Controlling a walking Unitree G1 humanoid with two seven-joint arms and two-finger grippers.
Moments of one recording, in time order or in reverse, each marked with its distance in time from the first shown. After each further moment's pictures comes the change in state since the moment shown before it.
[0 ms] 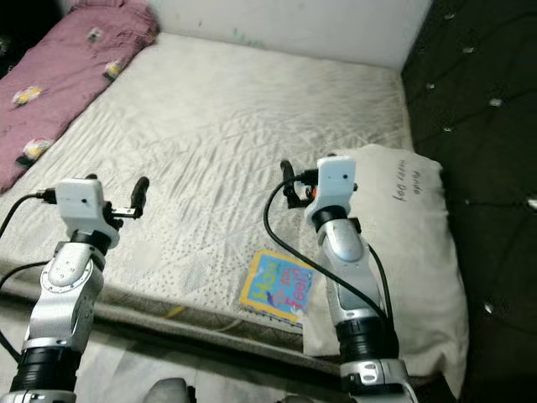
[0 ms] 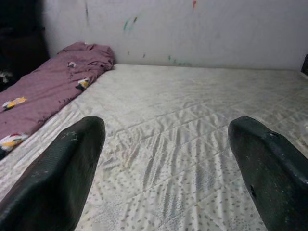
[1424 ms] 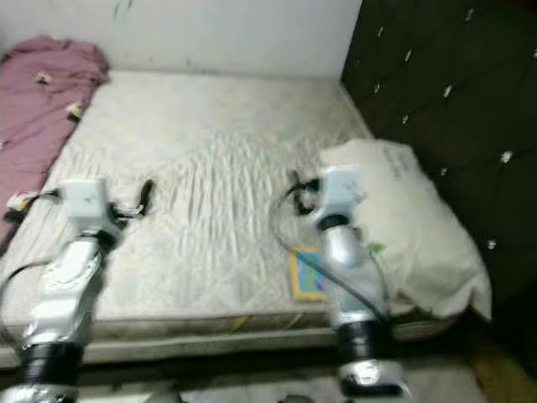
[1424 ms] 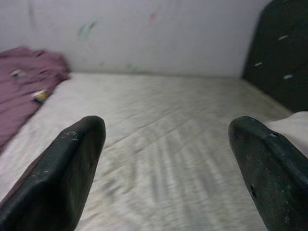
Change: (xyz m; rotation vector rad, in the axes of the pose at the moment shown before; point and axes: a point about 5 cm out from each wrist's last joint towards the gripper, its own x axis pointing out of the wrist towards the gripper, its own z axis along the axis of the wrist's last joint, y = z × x) left arm 0.004 0.005 -0.005 -0.058 0.051 0.014; right arm 0.002 0.007 -0.010 0.009 0.031 0.001
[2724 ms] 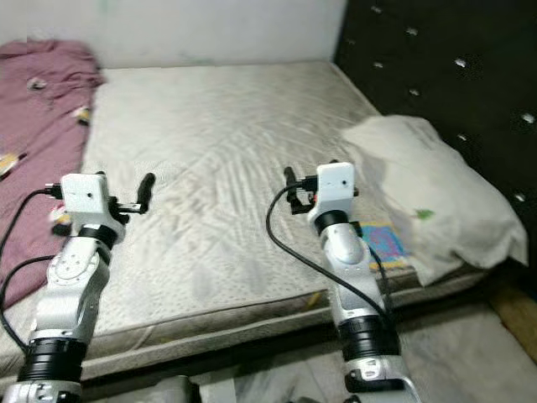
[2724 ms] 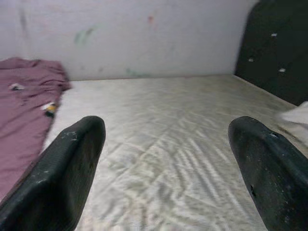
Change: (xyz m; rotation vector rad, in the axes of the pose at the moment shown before) left arm 0.004 -0.010 0.006 0.013 -0.040 -0.022; right arm -0.001 -0.006 -0.002 -0.033 -0.011 0.011
